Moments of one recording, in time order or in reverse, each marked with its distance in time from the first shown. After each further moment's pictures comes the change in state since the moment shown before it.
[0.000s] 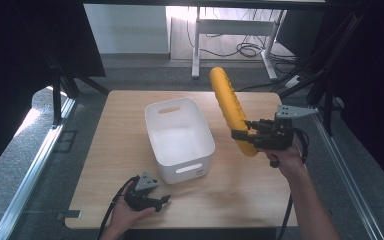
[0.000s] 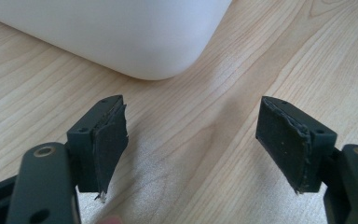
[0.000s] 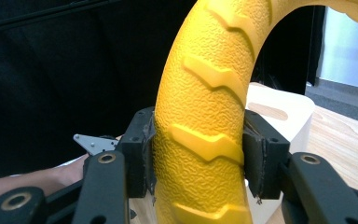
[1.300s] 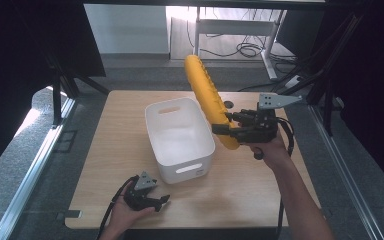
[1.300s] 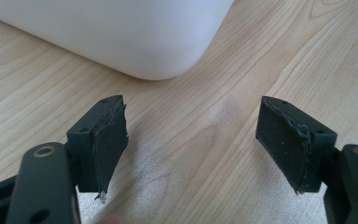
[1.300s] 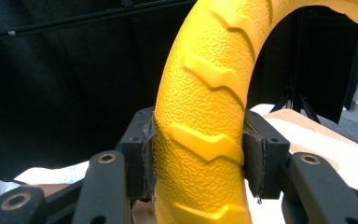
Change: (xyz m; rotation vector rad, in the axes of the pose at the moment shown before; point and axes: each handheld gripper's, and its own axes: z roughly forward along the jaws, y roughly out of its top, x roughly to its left) left arm 0.001 0.000 -0.001 -0.002 -0.002 -0.005; right arm 0.028 0.038 0.038 -0.018 0.116 -0.074
